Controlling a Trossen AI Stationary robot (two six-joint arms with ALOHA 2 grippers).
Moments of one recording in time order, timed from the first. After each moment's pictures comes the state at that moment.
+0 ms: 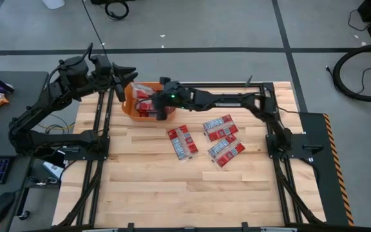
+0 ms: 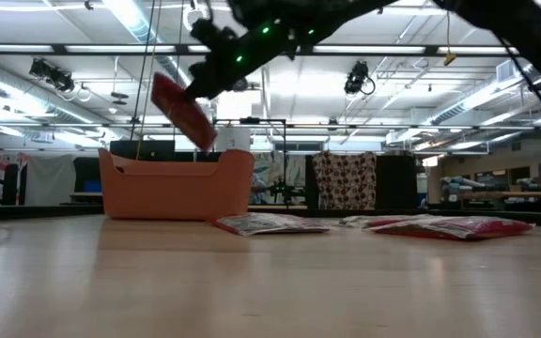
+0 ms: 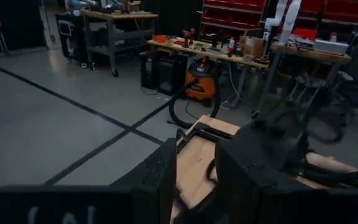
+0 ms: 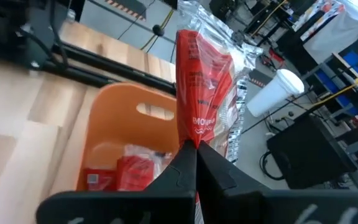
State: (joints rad) left arm 0.52 0.92 1.31 -0.50 0.00 -0.10; right arm -0.22 2.17 1.90 -0.07 0.18 -0.54
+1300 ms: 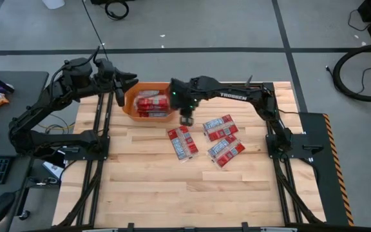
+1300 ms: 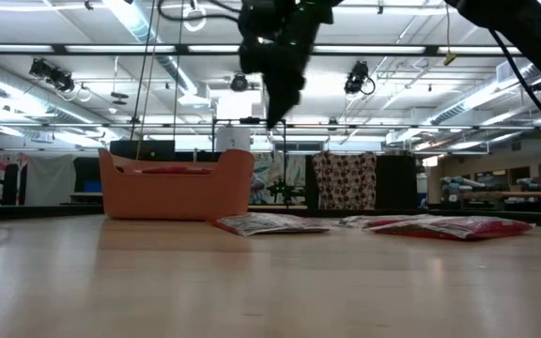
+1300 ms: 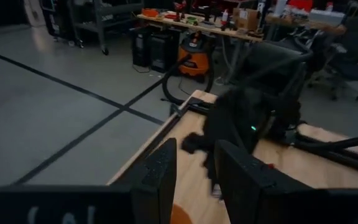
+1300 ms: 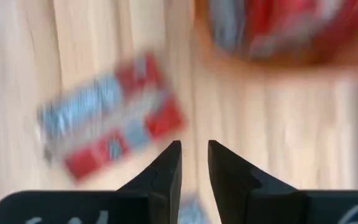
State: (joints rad) left arm 0.52 0.92 1.31 -0.60 0.05 -0.07; right arm -0.25 2.14 2.13 -1.21 -0.05 -0.16
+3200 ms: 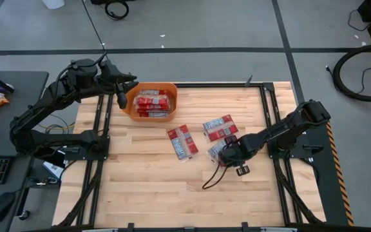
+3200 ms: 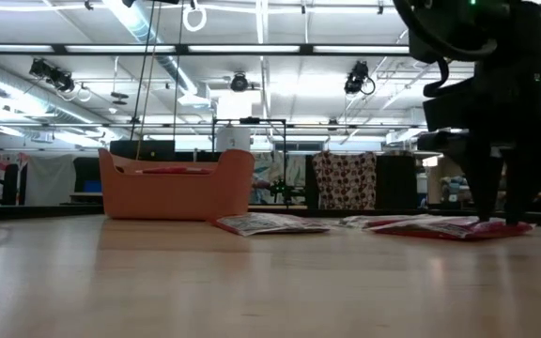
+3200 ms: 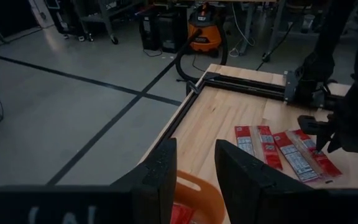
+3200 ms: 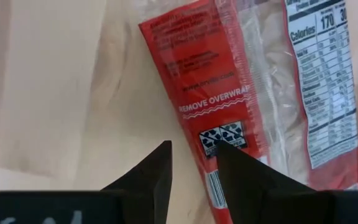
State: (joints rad) left arm 0.53 0.94 1.31 -0.68 0.01 0.09; right arm 0.31 1.56 0.82 -0.75 0.10 0.04
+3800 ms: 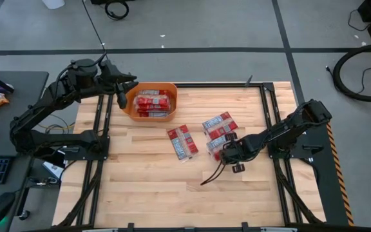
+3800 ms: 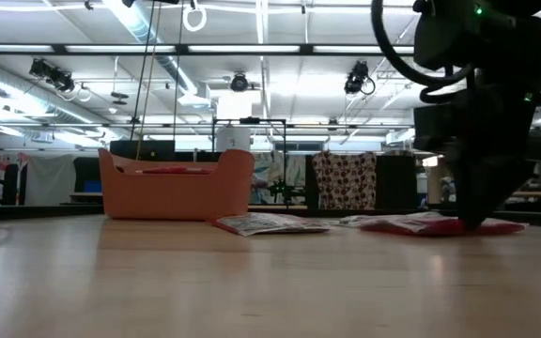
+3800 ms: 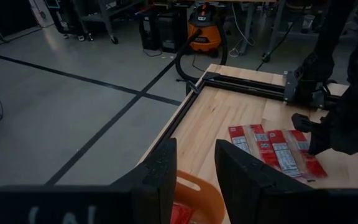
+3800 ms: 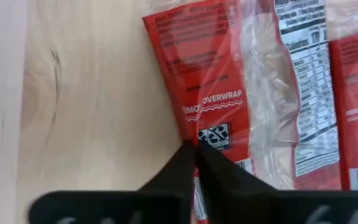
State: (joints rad) left arm 0.53 0.94 1.31 -0.68 0.01 0.09; right arm 0.30 1.56 0.73 -0.60 0.23 0.12
